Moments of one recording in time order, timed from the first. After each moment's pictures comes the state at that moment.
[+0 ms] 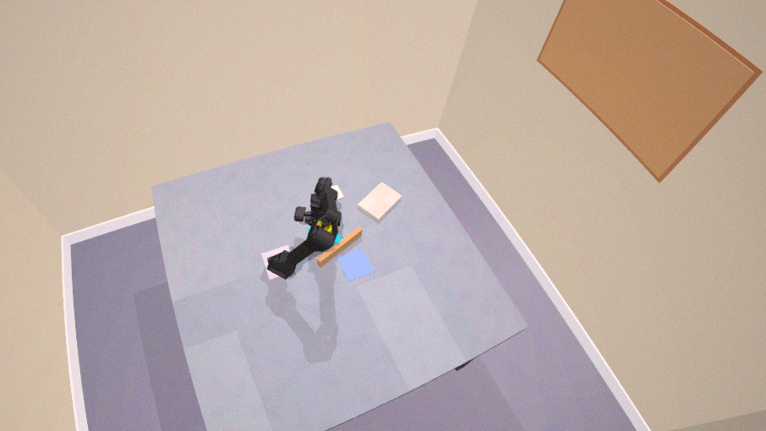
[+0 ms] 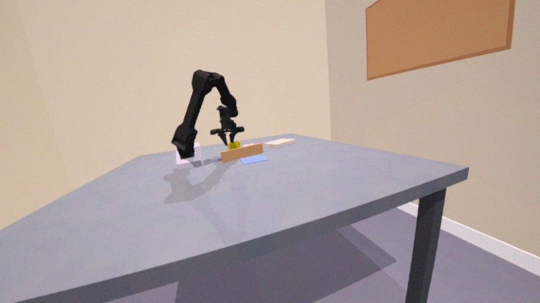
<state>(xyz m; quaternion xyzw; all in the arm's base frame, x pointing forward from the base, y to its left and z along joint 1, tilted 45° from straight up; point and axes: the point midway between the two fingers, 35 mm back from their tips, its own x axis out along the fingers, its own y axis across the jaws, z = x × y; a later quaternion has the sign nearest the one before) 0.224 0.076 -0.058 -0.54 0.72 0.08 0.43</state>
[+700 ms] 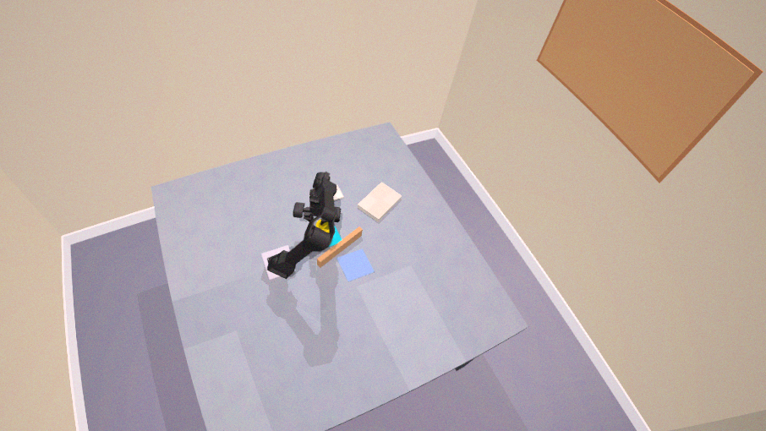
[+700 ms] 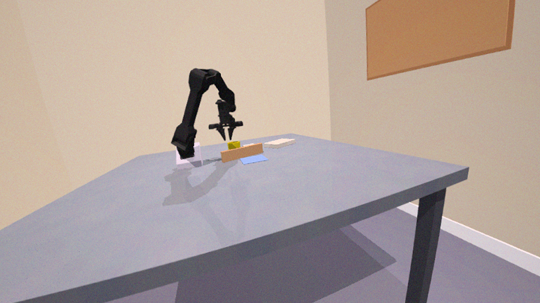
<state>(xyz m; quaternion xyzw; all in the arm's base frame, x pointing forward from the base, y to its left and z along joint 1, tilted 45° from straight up) 0.221 0.098 -0.035 -0.54 0.72 0.08 0.43</state>
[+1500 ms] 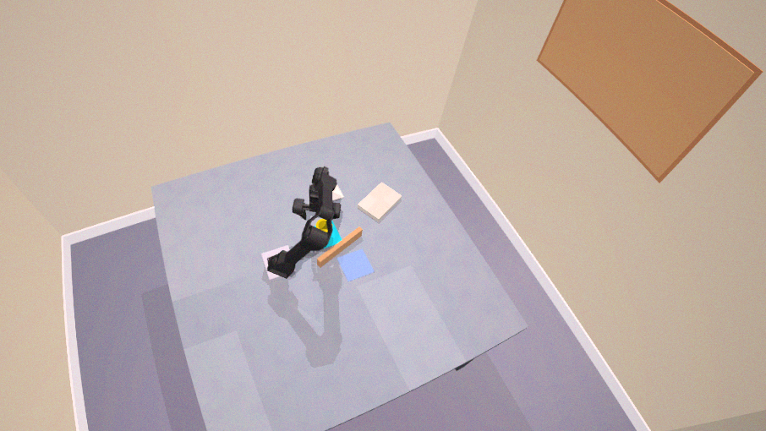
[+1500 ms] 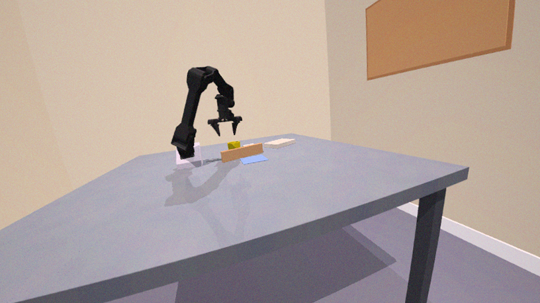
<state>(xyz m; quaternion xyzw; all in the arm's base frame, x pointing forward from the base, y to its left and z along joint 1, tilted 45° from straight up) 0.221 0.118 -0.016 -0.54 0.72 0.08 0.43</state>
